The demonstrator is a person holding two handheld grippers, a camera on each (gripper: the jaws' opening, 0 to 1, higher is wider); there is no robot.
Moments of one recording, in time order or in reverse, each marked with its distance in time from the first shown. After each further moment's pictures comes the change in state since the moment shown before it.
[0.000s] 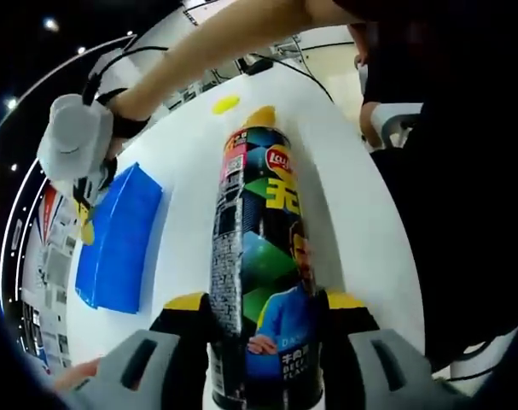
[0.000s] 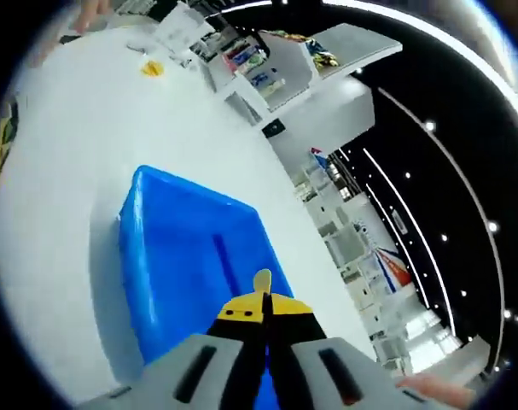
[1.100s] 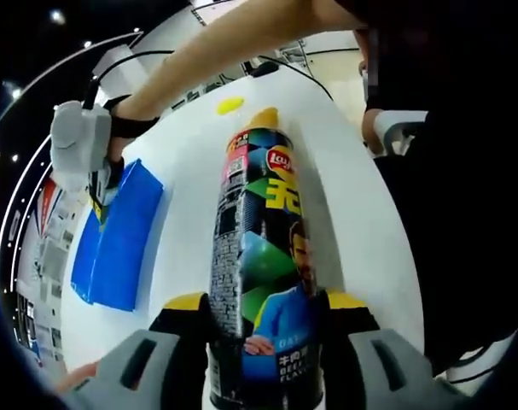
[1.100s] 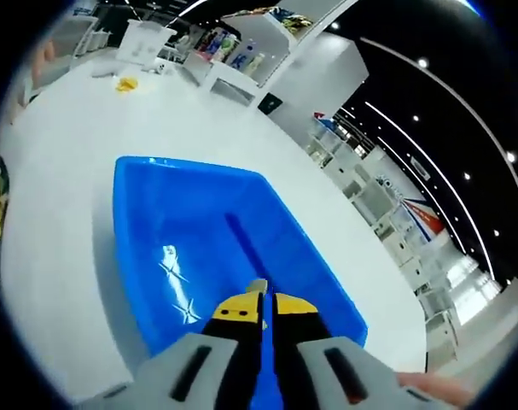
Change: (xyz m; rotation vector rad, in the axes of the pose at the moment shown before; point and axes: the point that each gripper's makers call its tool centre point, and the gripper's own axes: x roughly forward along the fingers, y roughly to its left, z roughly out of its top) left arm 0.001 0.006 -0.002 -0.039 -0.018 -0.007; right arm 0.016 0.005 -0.028 0.216 0.099 0.098
